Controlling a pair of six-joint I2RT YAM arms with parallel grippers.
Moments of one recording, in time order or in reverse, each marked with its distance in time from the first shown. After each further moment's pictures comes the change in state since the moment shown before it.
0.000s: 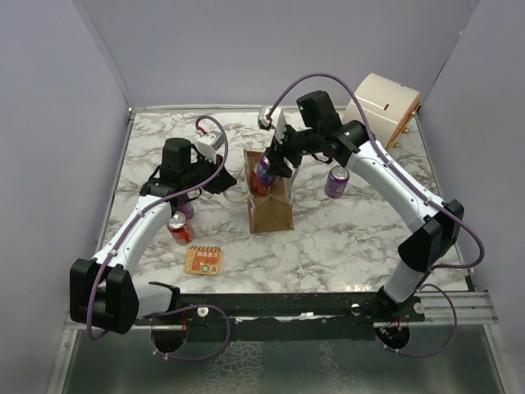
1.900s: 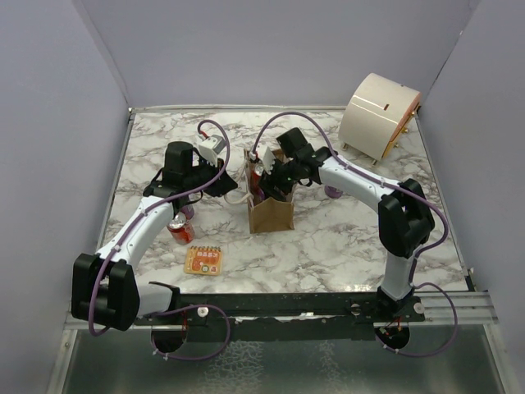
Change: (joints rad) left arm 0.000 0.014 -0.053 0.053 0.011 -0.002; right arm 0.017 0.181 -0.308 0.231 0.068 0.027
